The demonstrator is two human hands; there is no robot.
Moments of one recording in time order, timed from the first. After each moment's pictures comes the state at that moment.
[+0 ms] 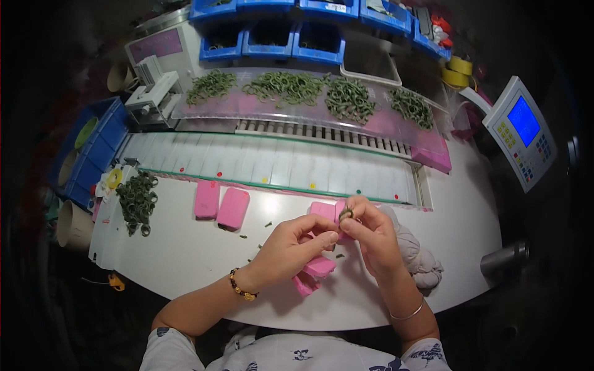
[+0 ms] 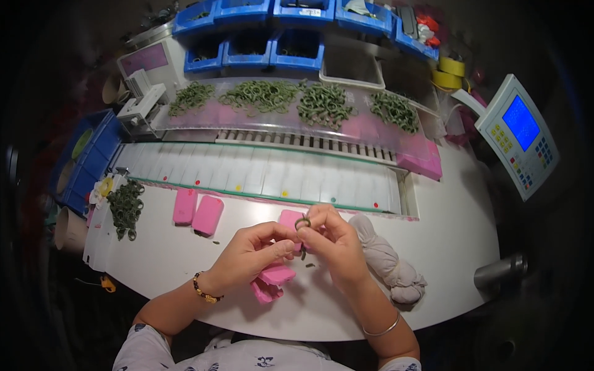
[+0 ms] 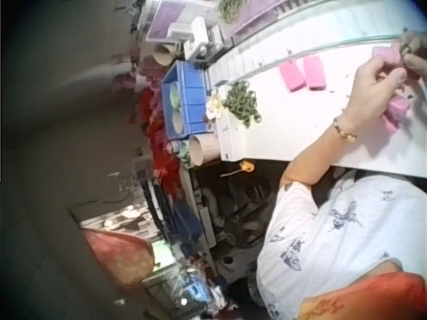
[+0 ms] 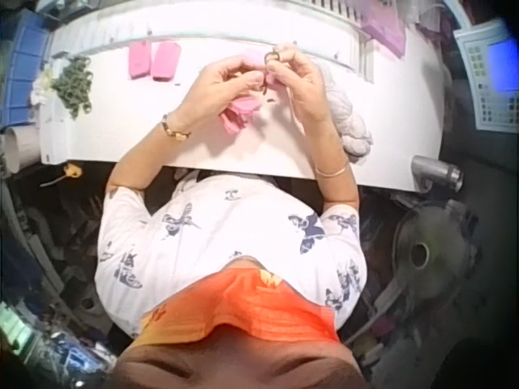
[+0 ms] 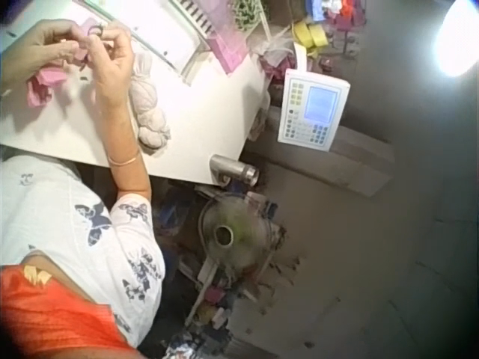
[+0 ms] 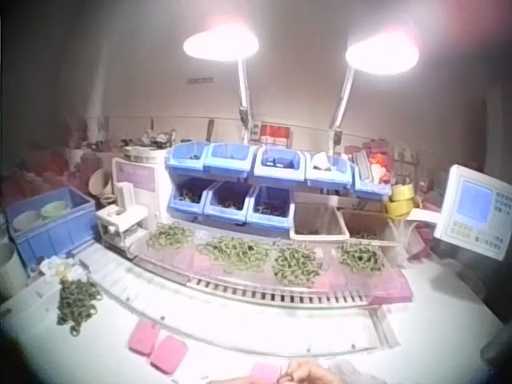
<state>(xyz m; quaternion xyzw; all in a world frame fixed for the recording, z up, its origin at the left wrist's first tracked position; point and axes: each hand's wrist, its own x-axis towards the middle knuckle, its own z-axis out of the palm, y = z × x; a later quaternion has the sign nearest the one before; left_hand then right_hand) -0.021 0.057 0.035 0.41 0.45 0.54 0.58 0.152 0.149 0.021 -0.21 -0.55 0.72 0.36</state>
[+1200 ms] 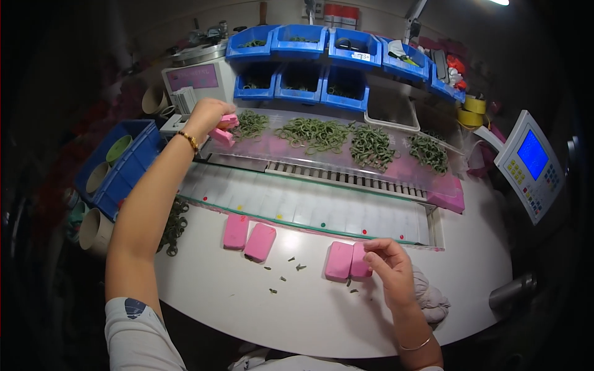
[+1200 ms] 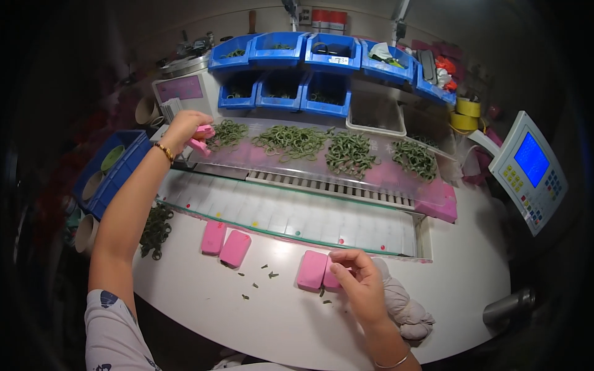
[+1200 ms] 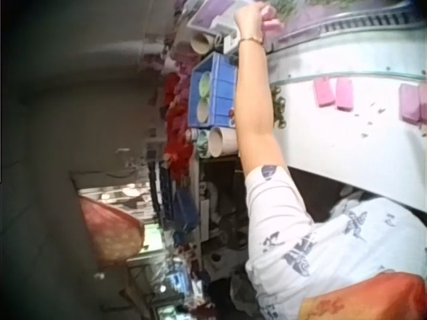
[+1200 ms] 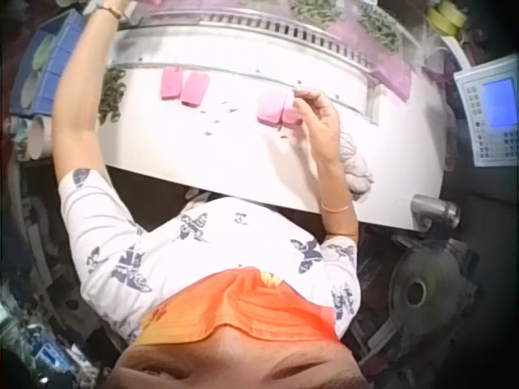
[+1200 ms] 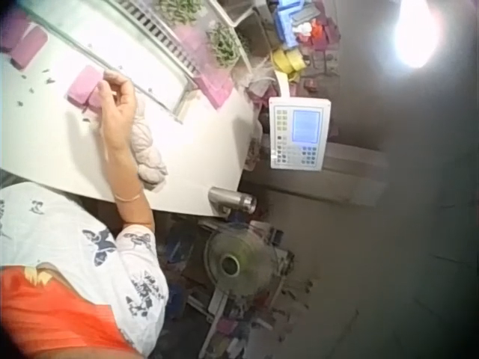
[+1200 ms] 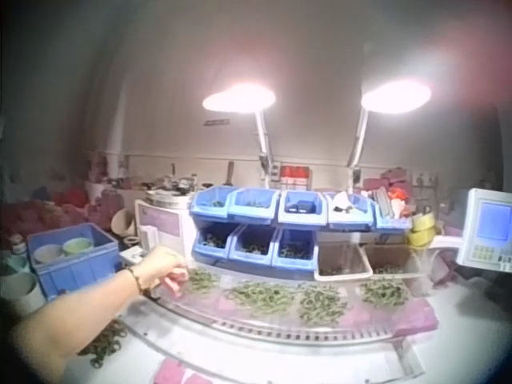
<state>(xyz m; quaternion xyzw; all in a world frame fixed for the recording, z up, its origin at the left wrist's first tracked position) -0.310 0.178 0.134 0.36 0.70 0.55 0.26 0.156 0.147 0.032 -0.30 -0.57 0.67 0.37</state>
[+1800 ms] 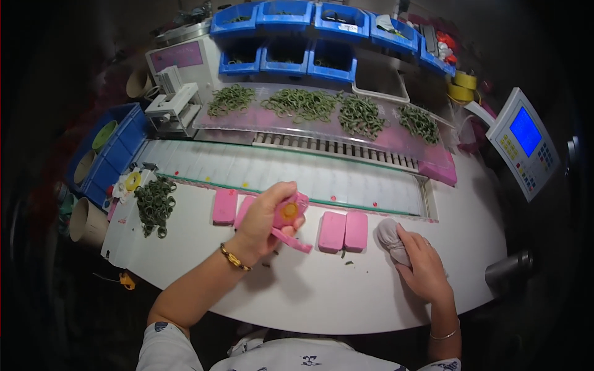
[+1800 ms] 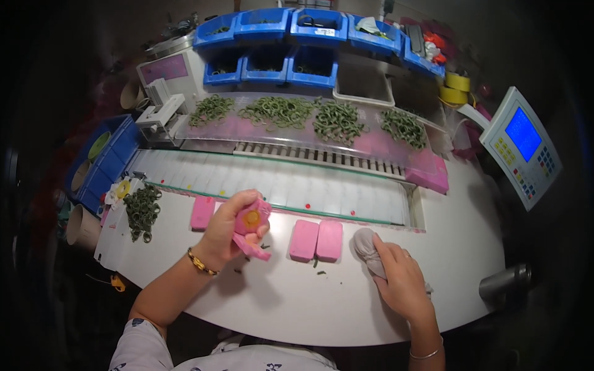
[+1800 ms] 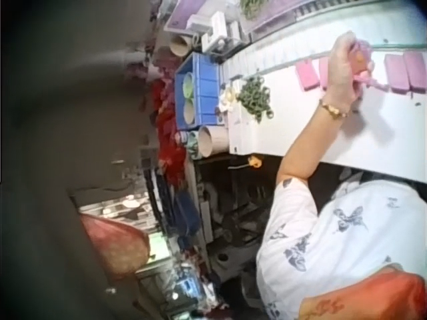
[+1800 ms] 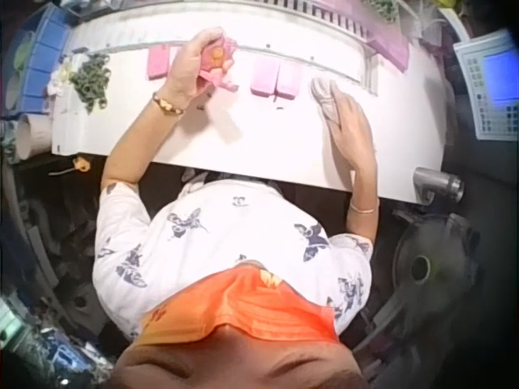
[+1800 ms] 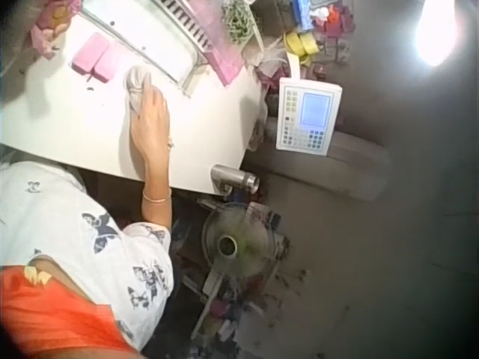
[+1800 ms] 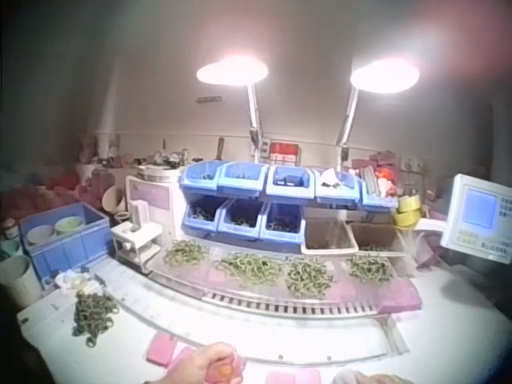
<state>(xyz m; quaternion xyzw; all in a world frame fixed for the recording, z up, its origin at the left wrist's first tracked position) -0.085 0.077 0.038 0.18 0.37 0.62 0.67 0.253 0.142 0.050 -0.38 -0.91 0.15 0.12</state>
